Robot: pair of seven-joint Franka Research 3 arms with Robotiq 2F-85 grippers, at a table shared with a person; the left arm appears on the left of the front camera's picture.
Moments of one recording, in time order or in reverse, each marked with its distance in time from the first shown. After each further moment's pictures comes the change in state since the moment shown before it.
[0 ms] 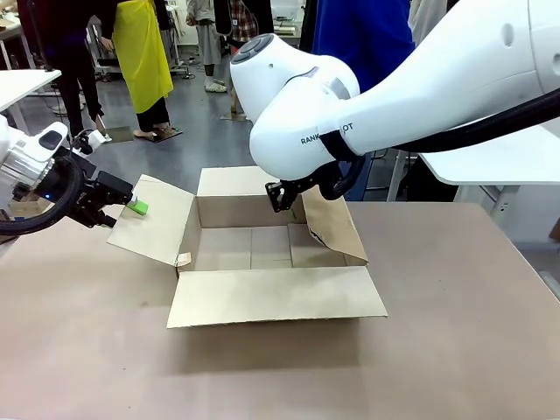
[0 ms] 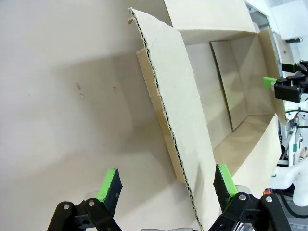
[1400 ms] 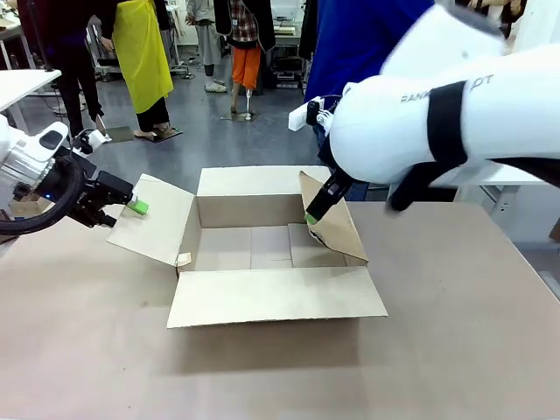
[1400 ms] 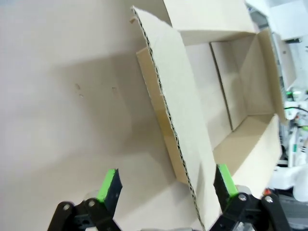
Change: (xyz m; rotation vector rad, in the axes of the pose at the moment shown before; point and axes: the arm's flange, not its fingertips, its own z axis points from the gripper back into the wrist) left arm 0.000 0.000 0.000 -0.001 0.000 0.000; right arm -0.123 -0.095 0.063 0.395 -0.389 0.540
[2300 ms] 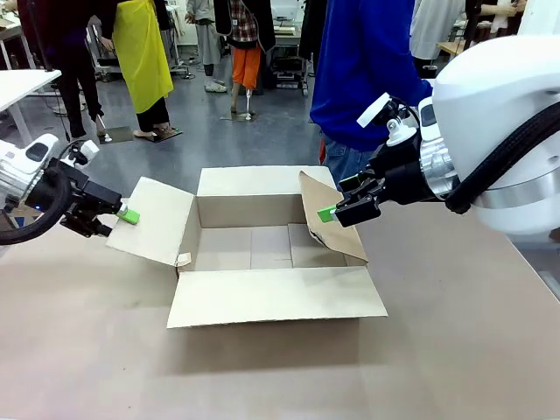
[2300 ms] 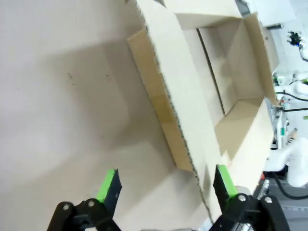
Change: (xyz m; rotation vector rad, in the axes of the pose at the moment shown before) left arm -0.010 0.029 -0.001 -0.105 0.047 -0.043; right arm -0.093 -0.014 -0.005 0.214 -0.575 0.063
